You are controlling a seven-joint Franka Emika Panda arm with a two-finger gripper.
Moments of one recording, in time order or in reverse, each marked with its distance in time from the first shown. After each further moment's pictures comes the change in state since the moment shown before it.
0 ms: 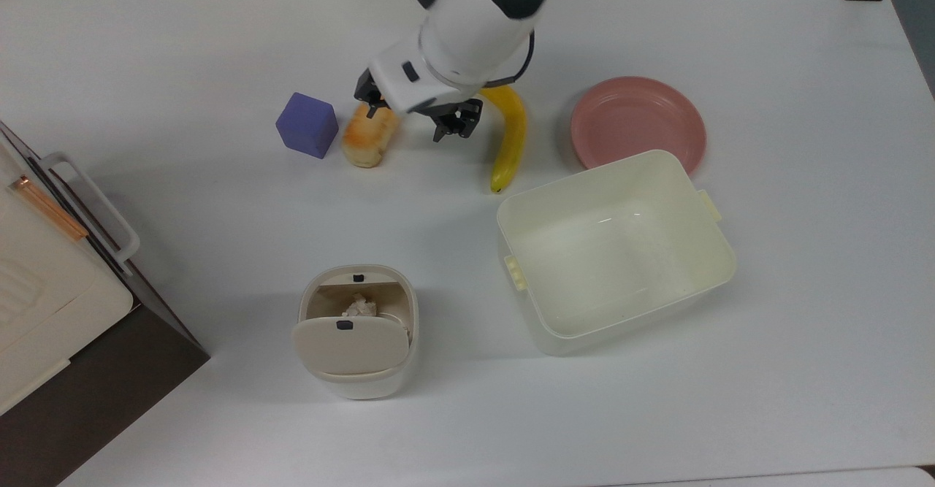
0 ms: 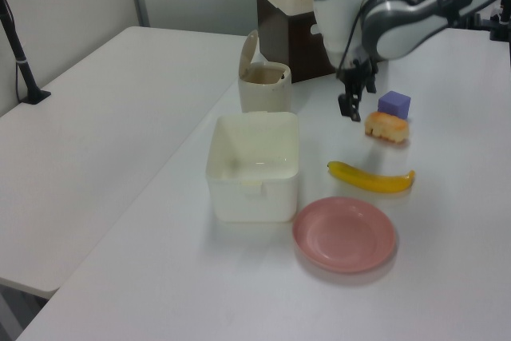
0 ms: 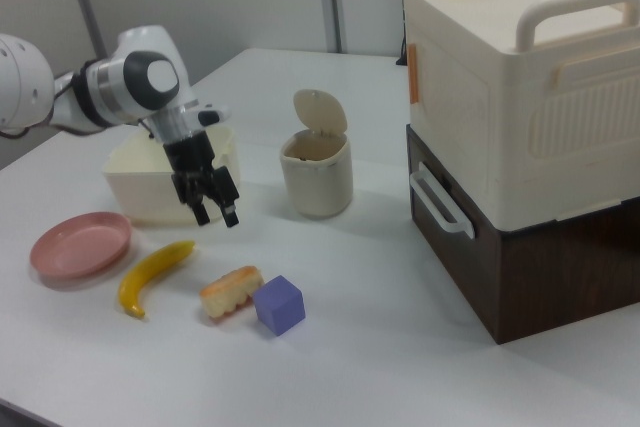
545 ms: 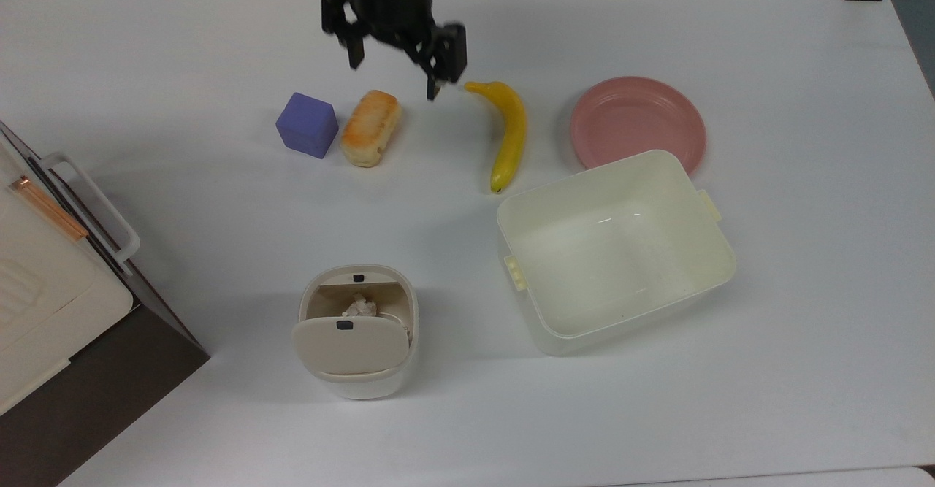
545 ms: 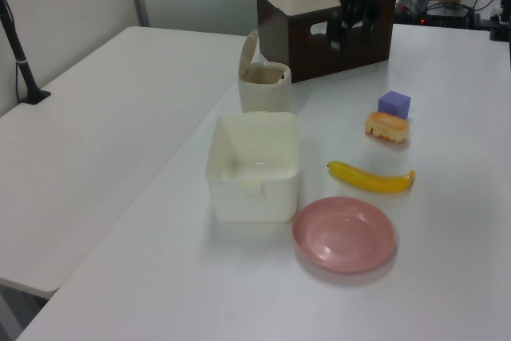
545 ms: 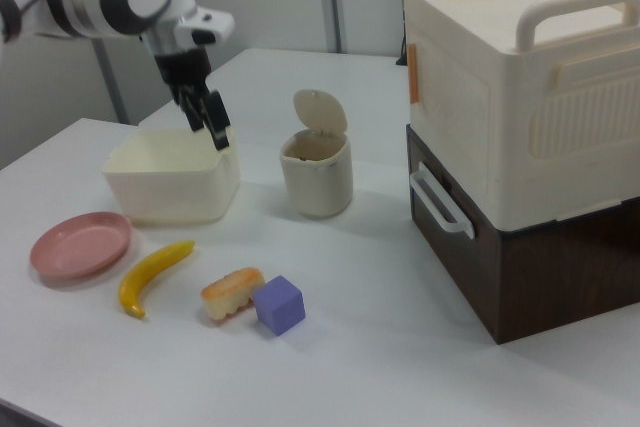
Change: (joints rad) arm -0.120 -0.166 0.000 0.155 0.316 0.001 0.000
